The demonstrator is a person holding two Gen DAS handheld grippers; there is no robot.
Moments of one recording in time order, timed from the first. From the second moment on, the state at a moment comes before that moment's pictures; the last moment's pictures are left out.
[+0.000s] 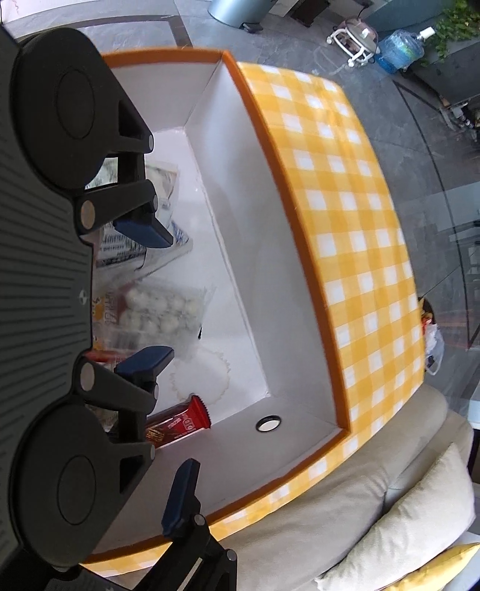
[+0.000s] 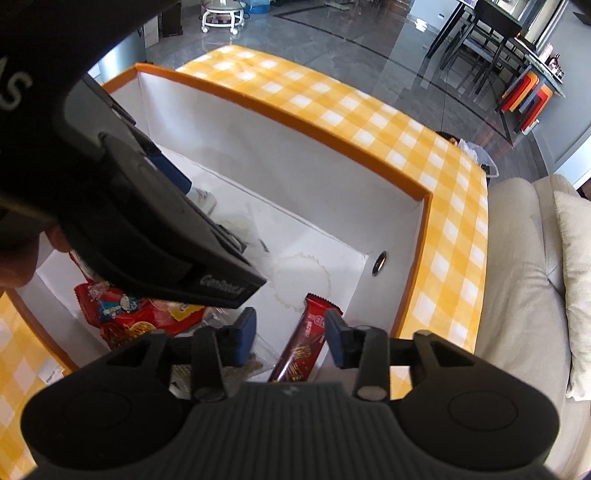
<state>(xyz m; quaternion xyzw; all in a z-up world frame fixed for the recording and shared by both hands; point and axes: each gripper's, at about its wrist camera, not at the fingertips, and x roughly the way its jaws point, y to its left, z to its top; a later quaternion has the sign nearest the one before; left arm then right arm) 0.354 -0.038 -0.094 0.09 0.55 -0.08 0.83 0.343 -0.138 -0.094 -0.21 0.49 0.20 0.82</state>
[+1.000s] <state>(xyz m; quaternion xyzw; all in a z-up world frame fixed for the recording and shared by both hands) 0.223 -0.031 -0.015 0.10 0.40 -0.08 0.91 0.227 -0.188 -0.030 -0.10 0.36 0.18 0.91</state>
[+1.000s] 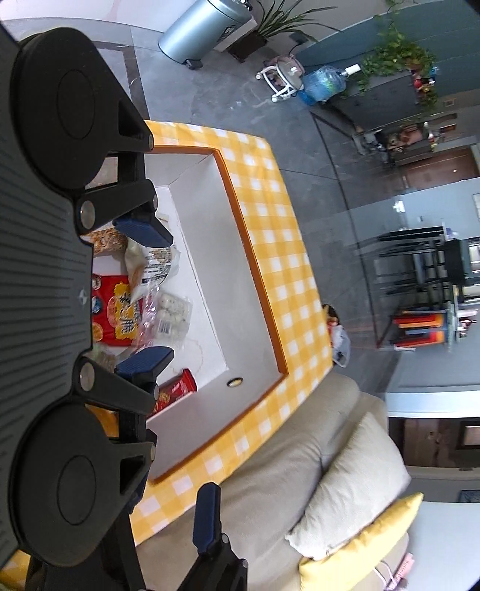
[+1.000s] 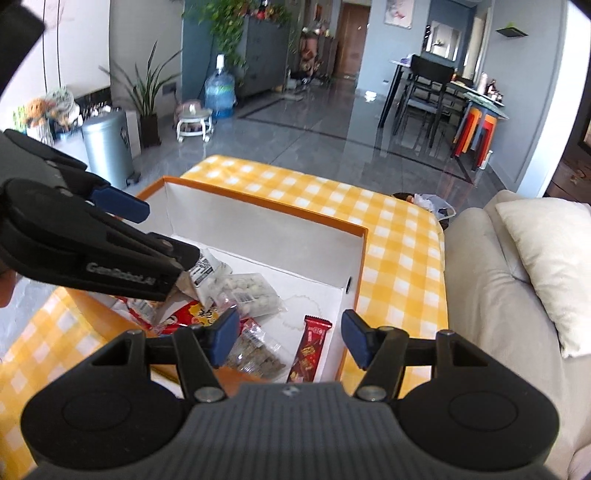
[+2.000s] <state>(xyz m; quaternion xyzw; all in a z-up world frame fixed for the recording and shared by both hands) 0.092 -0.028 -0.088 0.02 0.46 -0.08 0.88 0.083 -0.218 -0.098 -0.07 0.36 0.09 0.93</state>
